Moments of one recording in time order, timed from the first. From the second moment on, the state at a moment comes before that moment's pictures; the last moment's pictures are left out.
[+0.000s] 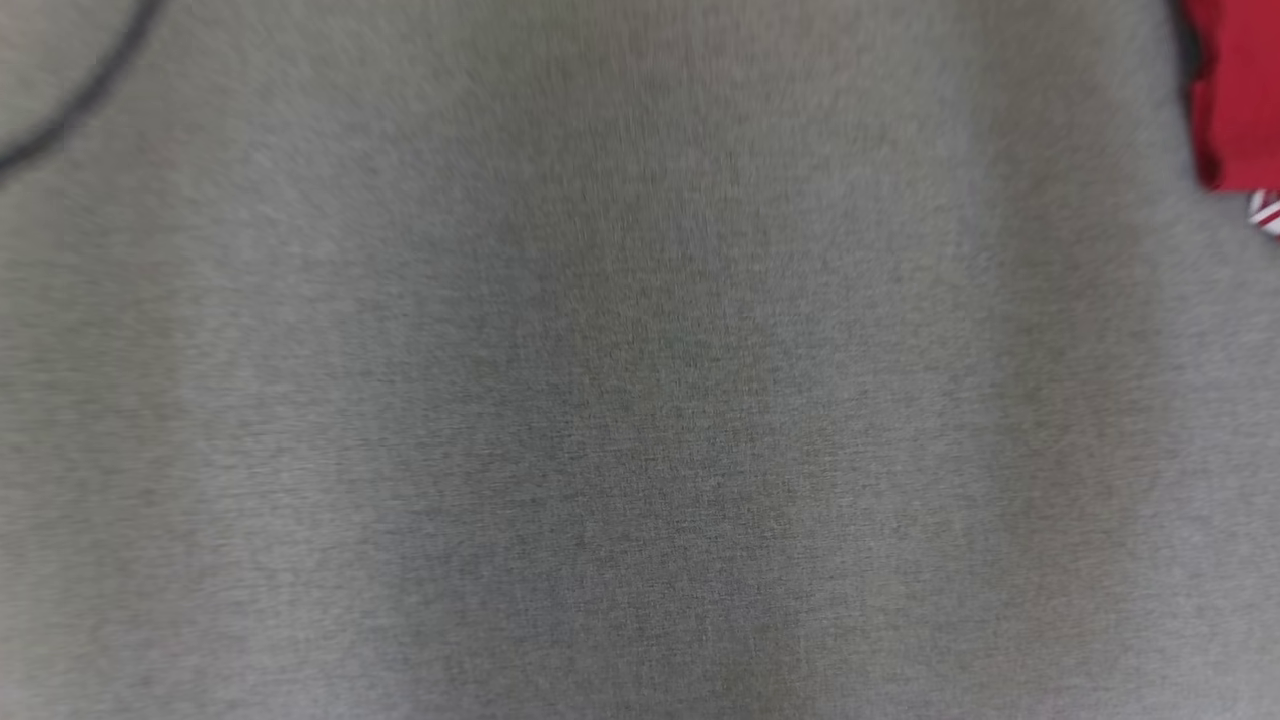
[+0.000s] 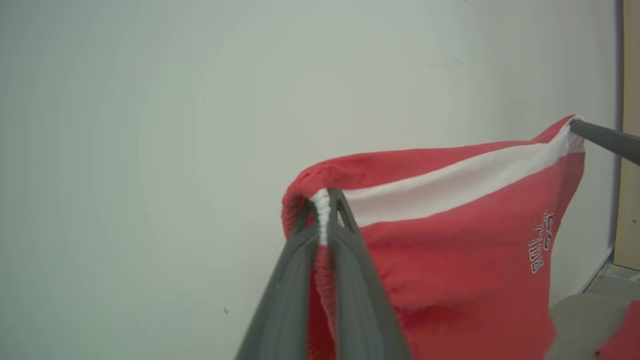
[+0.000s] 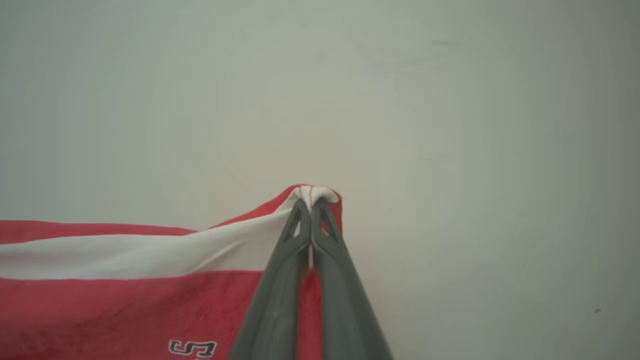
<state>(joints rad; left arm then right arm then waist) -1.73 0.42 -0.62 0.51 -0.69 -0.13 -0.03 -1.58 -0.33 0.23 0.59 0.63 0.13 -0.09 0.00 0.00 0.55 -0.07</state>
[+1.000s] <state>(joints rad) -1.41 0.48 -0.82 0.49 -0.87 -0.09 -0.26 -1.31 -0.36 0.41 0.64 0.75 0.13 -0.26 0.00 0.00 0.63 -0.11</state>
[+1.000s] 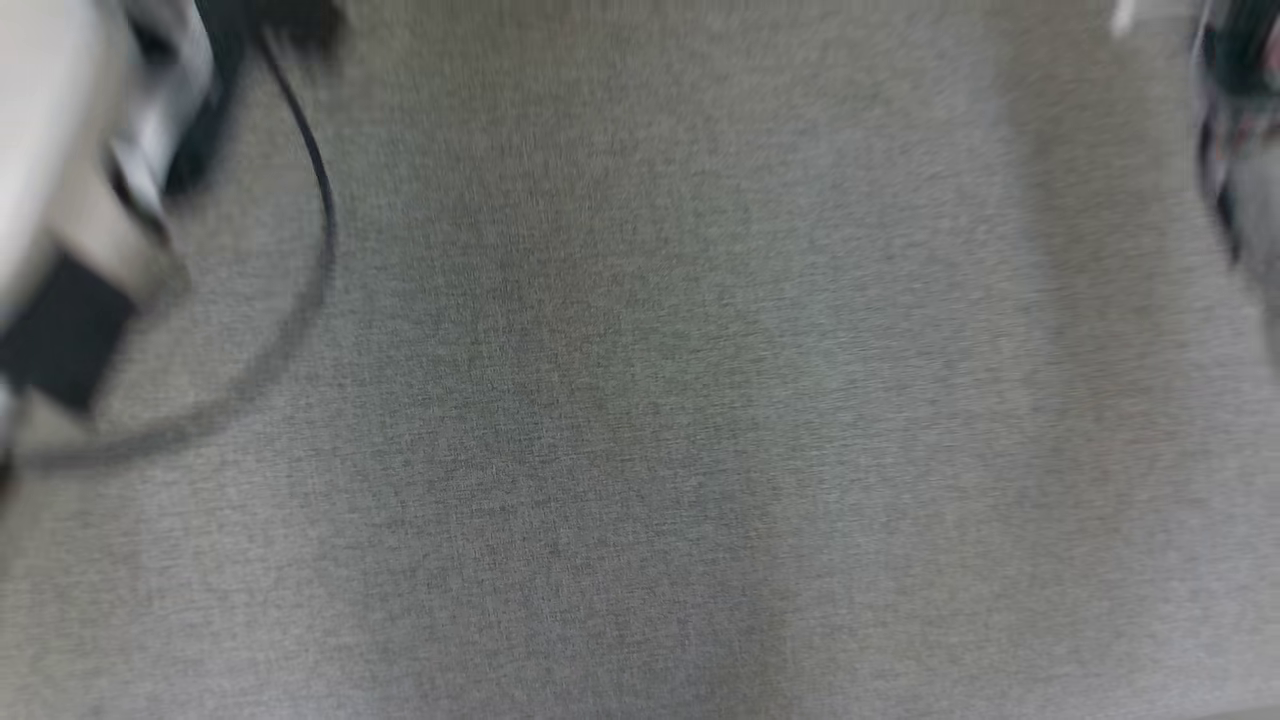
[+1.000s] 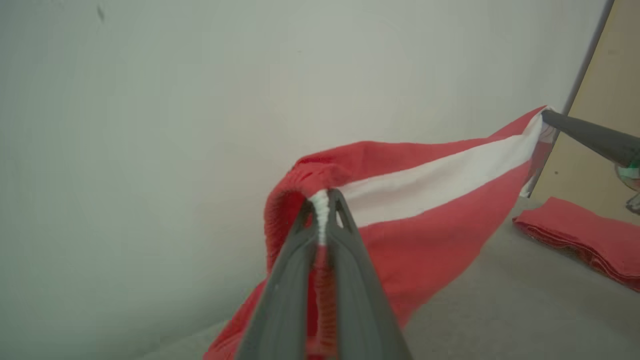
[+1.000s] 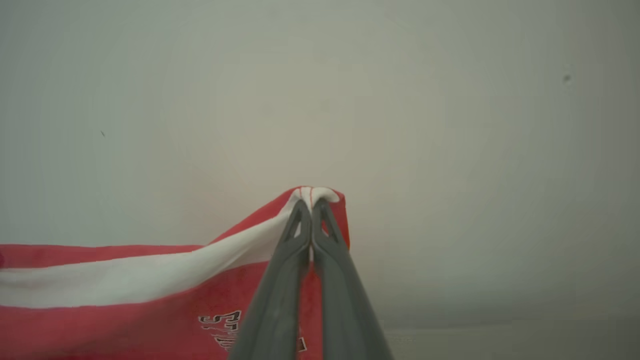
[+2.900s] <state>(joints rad) -0.12 0.30 -0.47 0.12 -0.49 -0.13 -0.26 0.03 -0.27 0.03 -0.05 0.55 0.13 -0.01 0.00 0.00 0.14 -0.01</state>
